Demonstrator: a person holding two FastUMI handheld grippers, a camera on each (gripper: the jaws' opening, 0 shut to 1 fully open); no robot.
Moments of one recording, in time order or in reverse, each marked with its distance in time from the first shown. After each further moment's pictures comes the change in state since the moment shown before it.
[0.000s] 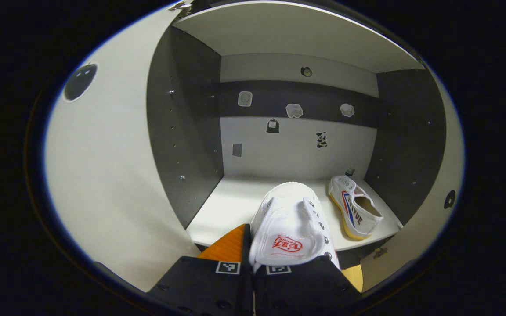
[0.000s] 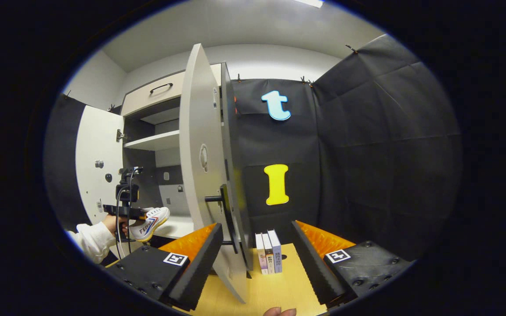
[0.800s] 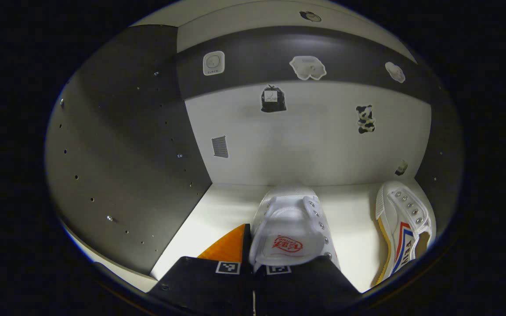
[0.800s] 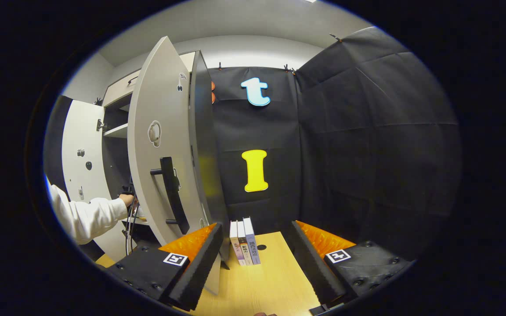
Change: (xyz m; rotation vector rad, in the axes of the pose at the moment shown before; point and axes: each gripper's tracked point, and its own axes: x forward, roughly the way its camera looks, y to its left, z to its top) left arm 0.157 -0.019 0.002 0.089 0.156 0.137; right arm 0.006 -0.075 -0.035 -0.001 0.094 -0.068
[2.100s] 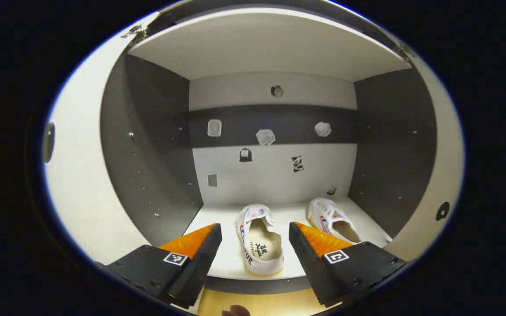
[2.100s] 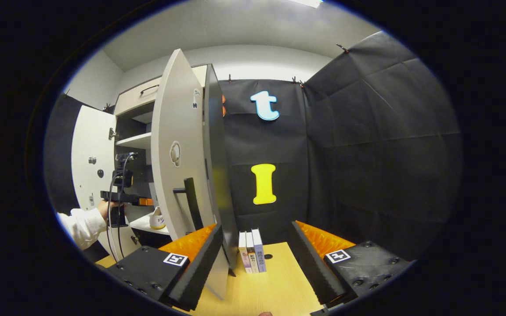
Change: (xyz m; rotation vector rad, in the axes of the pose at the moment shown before) left arm -0.202 -0.001 0.018 -0.005 -0.342 -0.259; right arm -0.016 0.037 0.035 -0.003 -0.082 0.087
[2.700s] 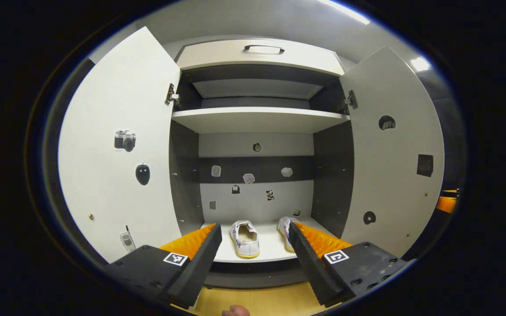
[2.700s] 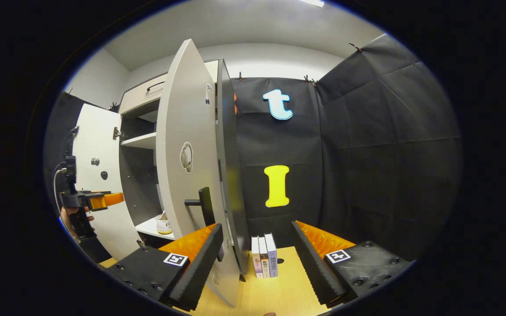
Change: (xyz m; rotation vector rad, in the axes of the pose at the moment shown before) left arm -0.192 -0.014 0.025 -0.012 -0.239 -0.056; right arm 0.048 0.030 0.004 -0.007 0.004 0.032
